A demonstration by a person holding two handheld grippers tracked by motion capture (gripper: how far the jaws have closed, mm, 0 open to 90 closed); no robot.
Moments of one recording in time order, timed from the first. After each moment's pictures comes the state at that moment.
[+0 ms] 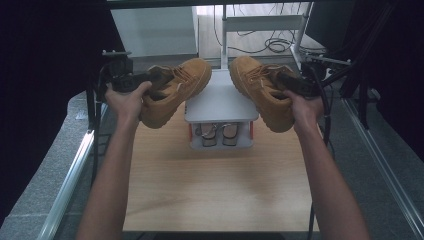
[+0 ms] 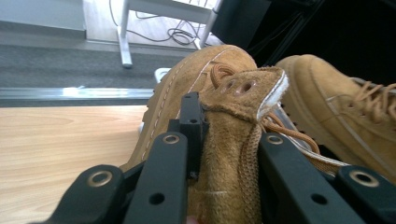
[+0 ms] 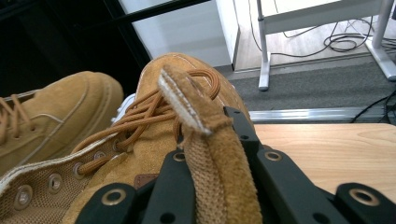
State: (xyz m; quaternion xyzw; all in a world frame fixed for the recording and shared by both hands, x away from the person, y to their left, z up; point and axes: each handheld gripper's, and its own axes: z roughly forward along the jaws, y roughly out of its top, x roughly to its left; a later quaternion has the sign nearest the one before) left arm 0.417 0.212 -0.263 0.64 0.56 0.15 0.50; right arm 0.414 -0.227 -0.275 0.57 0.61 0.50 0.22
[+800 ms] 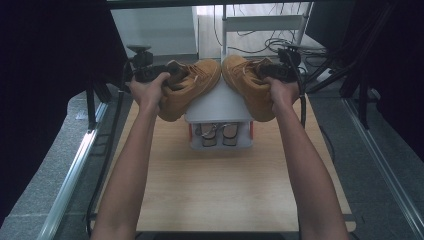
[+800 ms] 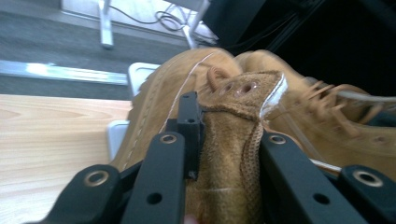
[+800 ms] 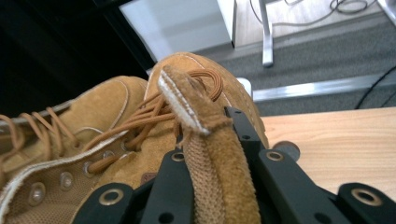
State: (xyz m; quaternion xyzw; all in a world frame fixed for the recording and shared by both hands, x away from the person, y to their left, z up) left arm 0.476 0.187 -0.283 0.62 0.59 0.08 0.51; right arm 0.483 -0.193 -0.289 0.62 0.61 0.47 0.16
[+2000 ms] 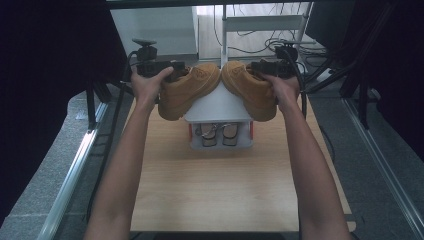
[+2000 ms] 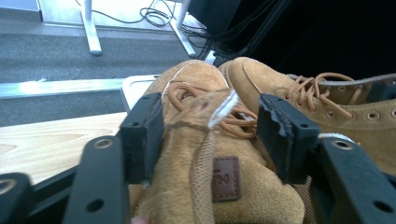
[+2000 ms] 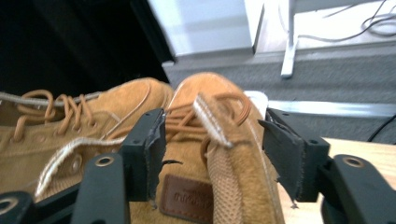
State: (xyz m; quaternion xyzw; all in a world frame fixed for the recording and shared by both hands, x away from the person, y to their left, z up) left arm 0.500 0.189 -0.283 0.68 0.53 0.09 0.49; right arm 0.498 -0.195 -0.287 0.55 0.65 0.49 0.18
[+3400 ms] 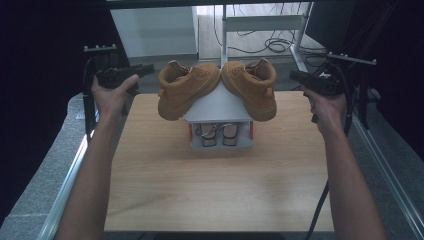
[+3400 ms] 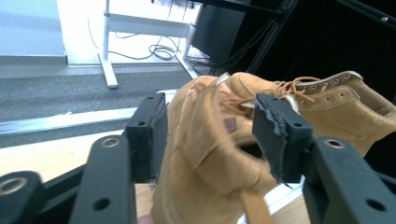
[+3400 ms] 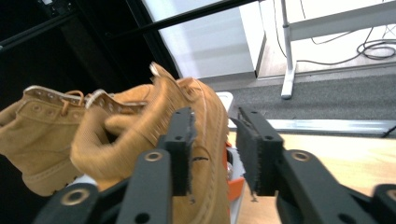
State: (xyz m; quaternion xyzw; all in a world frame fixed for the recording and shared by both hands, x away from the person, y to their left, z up) left arm 0.418 0.263 -0.260 0.66 0.51 0.16 0.53; right arm 0.419 -0.289 -0.283 0.53 0.62 0.54 0.18
